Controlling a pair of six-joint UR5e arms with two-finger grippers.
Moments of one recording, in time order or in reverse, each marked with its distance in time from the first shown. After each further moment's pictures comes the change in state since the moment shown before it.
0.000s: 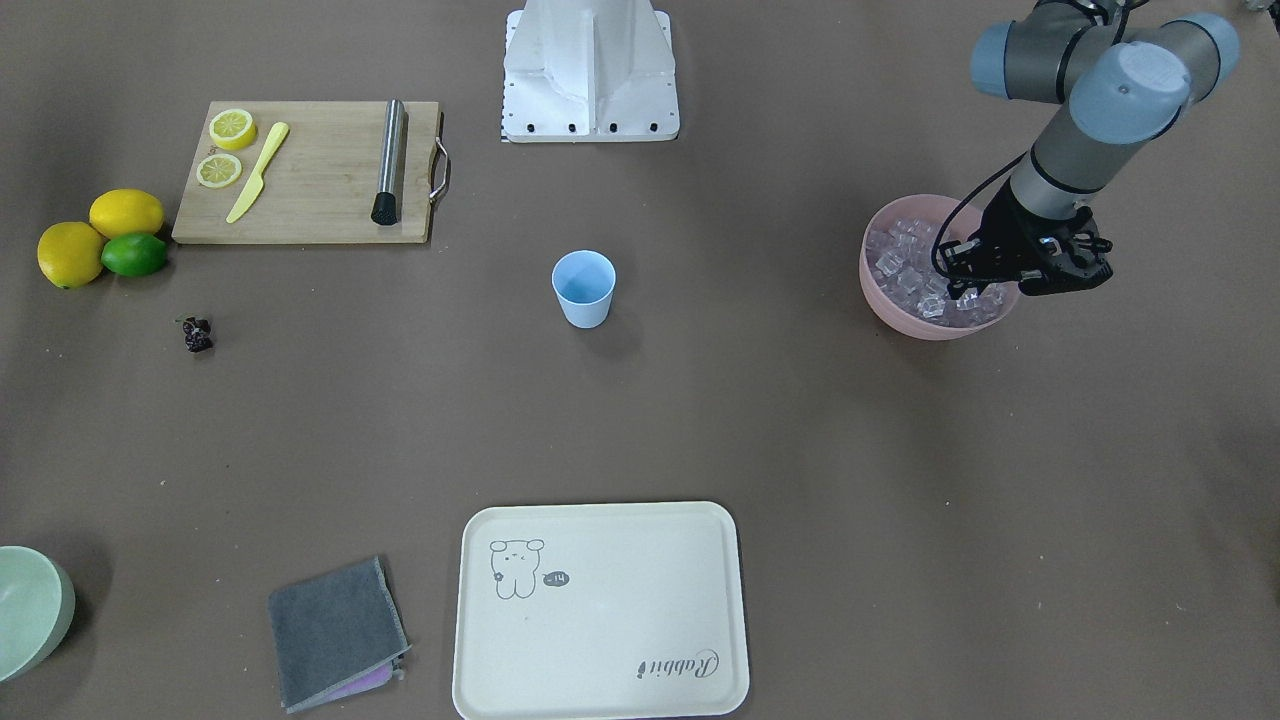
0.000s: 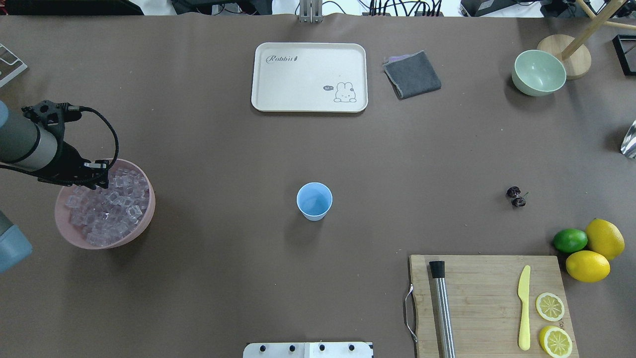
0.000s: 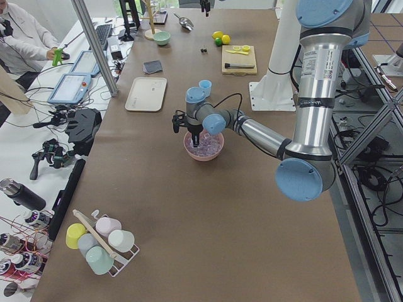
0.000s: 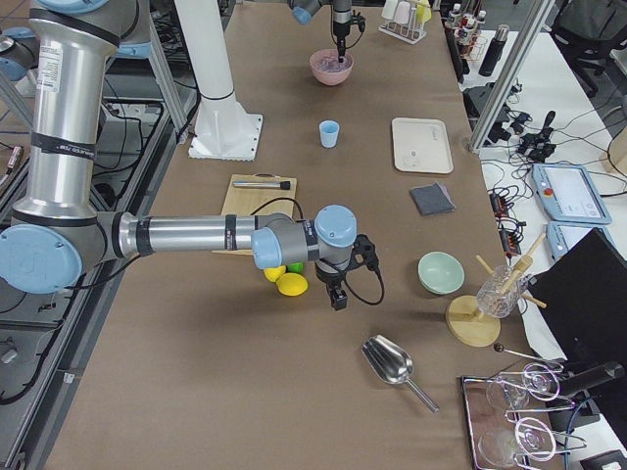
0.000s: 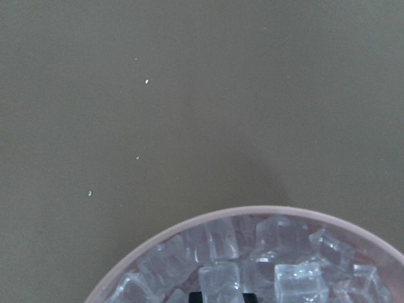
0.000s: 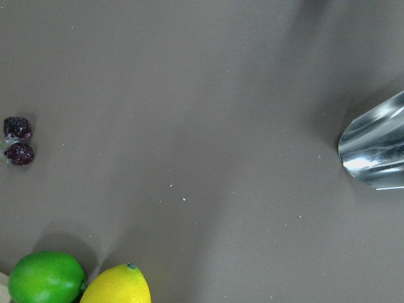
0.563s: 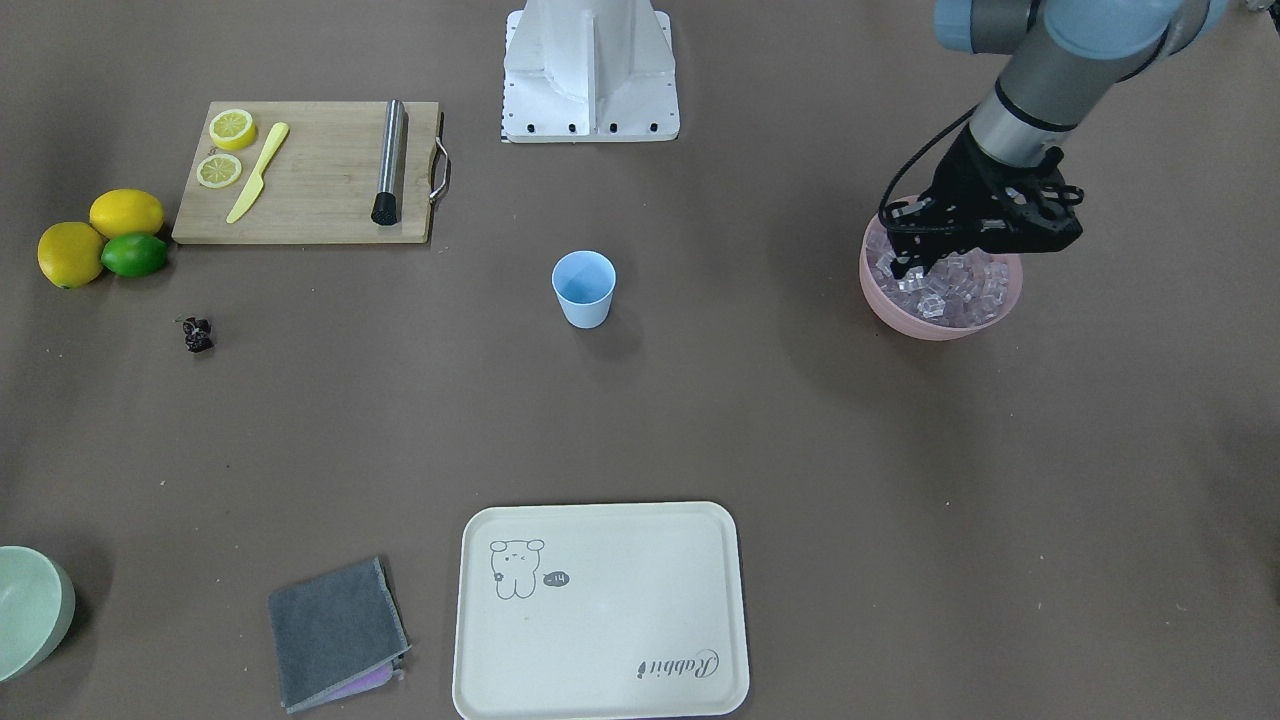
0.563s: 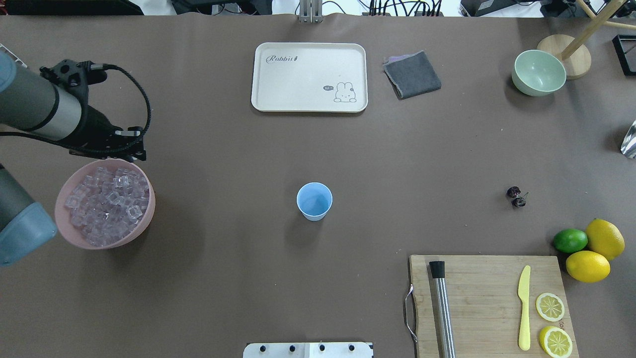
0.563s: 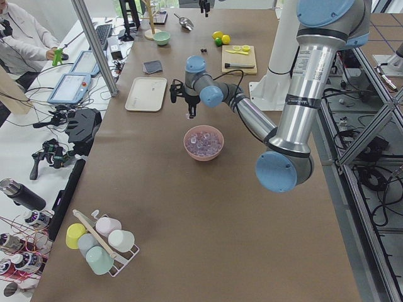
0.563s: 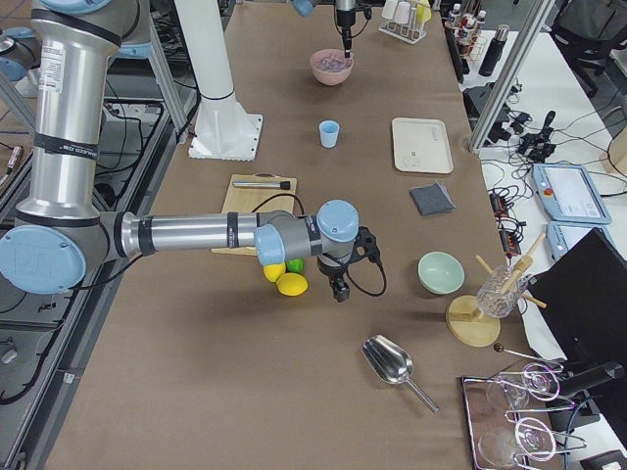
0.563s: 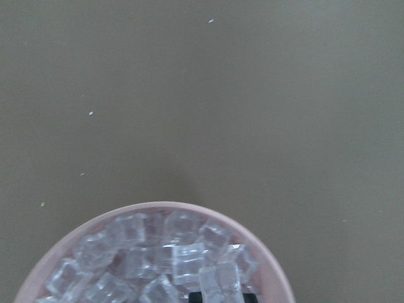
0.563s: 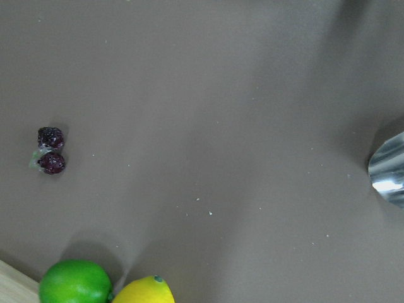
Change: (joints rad) left arm 0.020 -0.250 -0.095 0.181 -0.009 -0.128; right arm -0.021 0.011 0.008 0.019 0.047 0.008
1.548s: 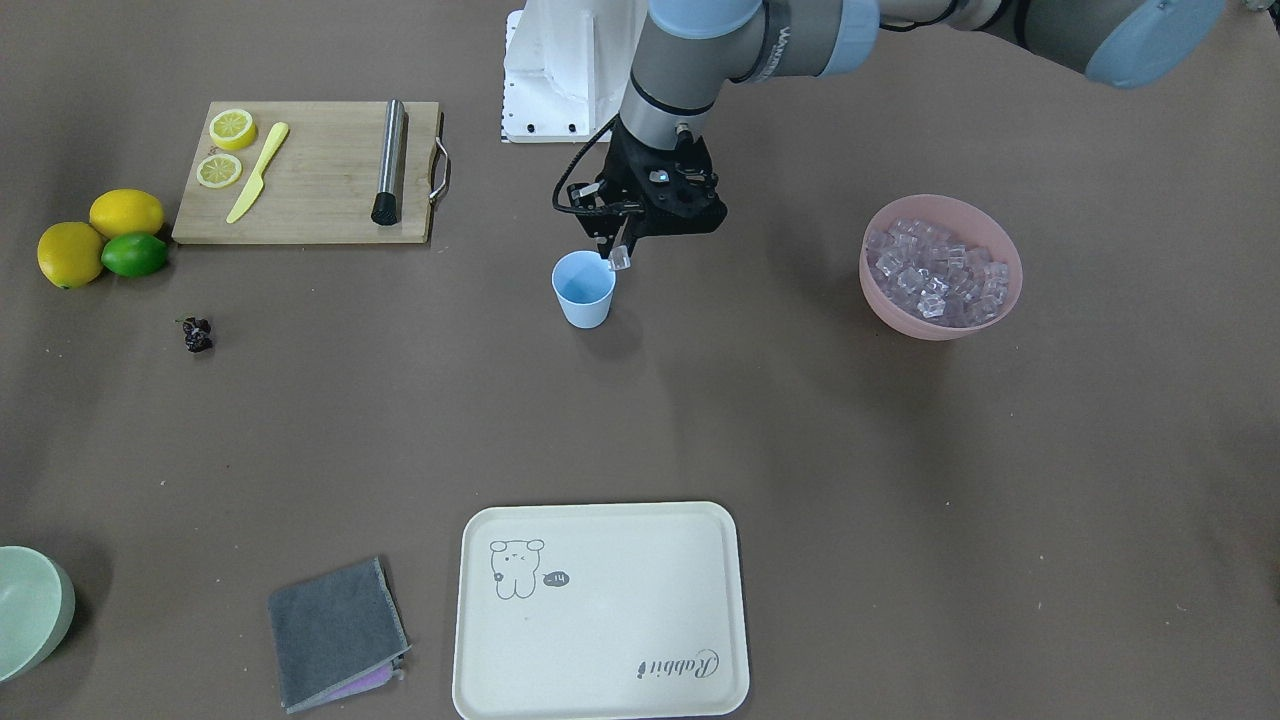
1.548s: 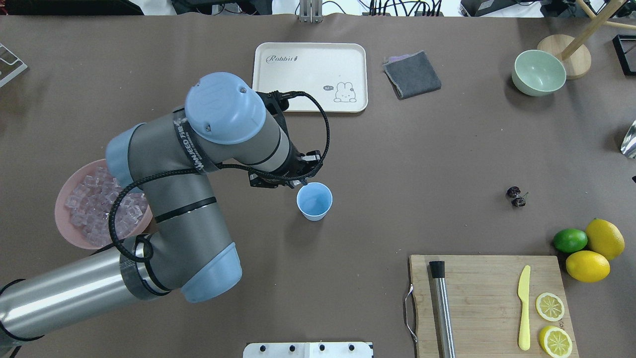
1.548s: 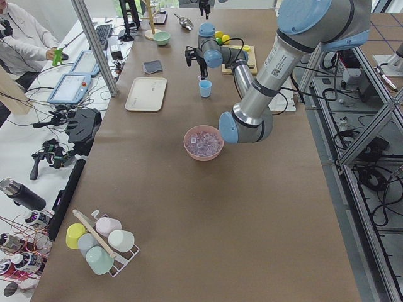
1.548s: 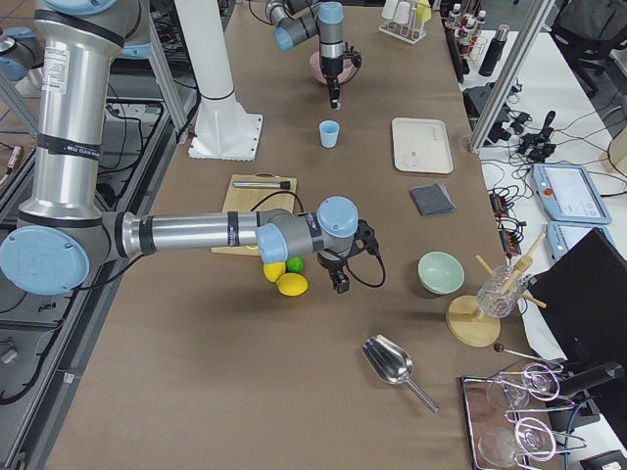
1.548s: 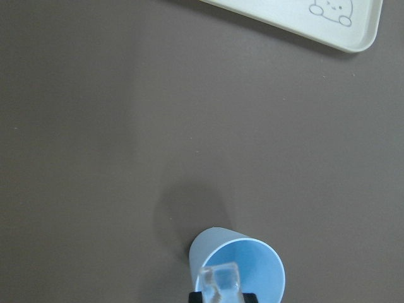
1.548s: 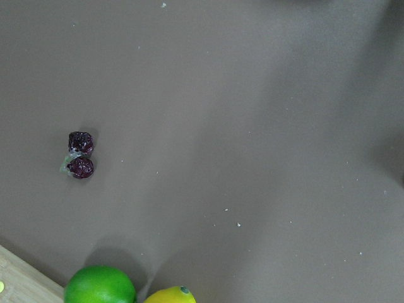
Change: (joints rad) left arm 0.309 -0.464 0.281 0.021 0.208 -0.324; right arm -0.025 -0.003 0.005 0.041 0.021 0.019
